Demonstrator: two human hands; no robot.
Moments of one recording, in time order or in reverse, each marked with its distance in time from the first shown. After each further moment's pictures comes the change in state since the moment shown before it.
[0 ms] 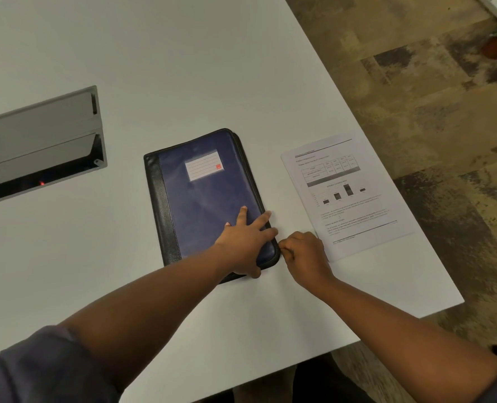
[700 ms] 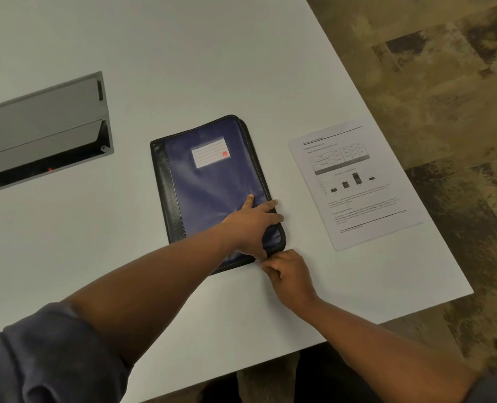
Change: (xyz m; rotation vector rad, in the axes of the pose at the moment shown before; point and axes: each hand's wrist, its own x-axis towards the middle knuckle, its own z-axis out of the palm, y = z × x) left_hand 0.006 -0.010 -0.007 -0.131 -0.064 0.030; right_hand -0.049 -0.022 0.060 0.299 0.131 -0.147
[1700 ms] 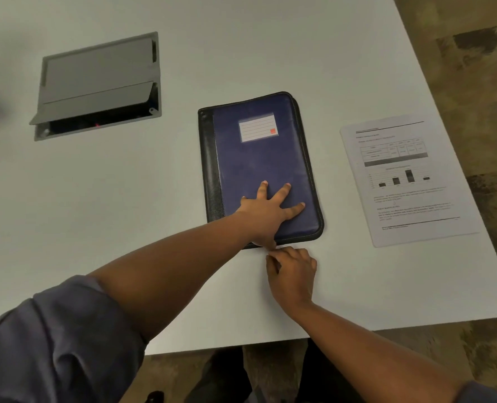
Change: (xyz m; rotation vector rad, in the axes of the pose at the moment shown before) left_hand -0.041 -0.028 0.030 0.103 -0.008 -0.129; right_hand -0.021 -0.054 0.062 -0.224 0.043 0.220
